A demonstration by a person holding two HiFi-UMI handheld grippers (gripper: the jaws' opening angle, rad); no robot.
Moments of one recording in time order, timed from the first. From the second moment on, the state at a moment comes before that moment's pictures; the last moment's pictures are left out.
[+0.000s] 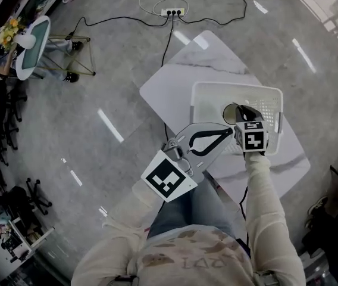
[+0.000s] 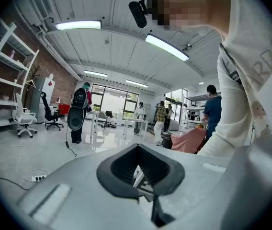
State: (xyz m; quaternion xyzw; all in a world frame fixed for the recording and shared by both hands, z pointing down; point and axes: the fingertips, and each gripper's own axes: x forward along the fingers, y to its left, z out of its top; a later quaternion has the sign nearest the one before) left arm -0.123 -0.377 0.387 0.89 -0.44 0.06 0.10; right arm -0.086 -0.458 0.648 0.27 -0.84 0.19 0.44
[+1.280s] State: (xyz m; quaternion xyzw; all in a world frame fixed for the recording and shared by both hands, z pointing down) left arm -0.136 -0.391 0.457 0.88 -0.45 0.07 0.15; right arm -0.094 -0.462 0.764 0.21 -0.82 0.18 0.51
